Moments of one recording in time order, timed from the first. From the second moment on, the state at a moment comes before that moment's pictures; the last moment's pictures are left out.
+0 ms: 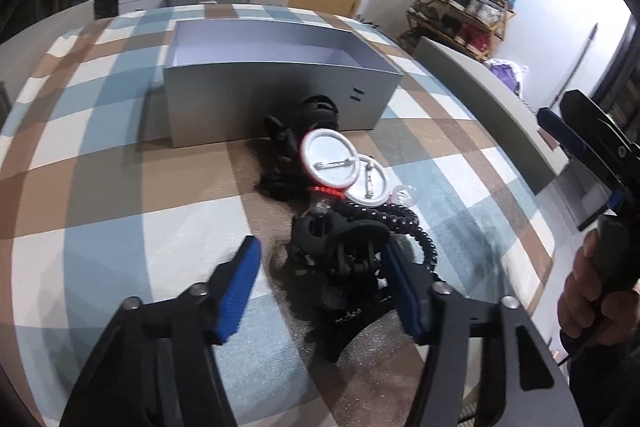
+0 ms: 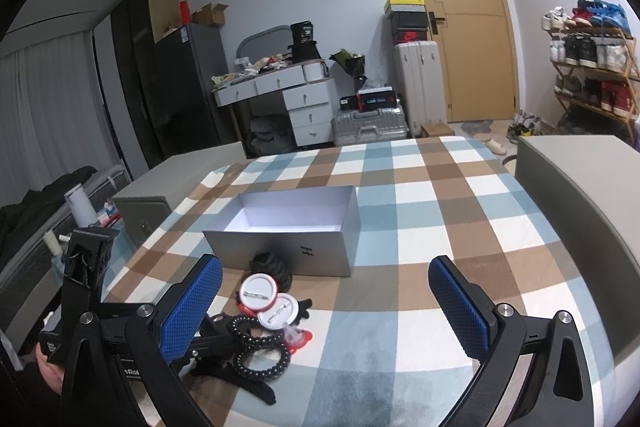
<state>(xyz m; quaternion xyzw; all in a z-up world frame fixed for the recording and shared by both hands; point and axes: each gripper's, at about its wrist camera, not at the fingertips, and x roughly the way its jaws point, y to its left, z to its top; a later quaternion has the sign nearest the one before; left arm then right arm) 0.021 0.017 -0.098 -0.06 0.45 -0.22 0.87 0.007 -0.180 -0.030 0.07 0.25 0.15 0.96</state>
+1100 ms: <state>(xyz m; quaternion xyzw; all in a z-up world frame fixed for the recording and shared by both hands) 0.010 0.049 -0.088 -0.07 0.41 -0.20 0.89 0.001 -0.131 -0.100 0.04 0.41 0.27 0.87</state>
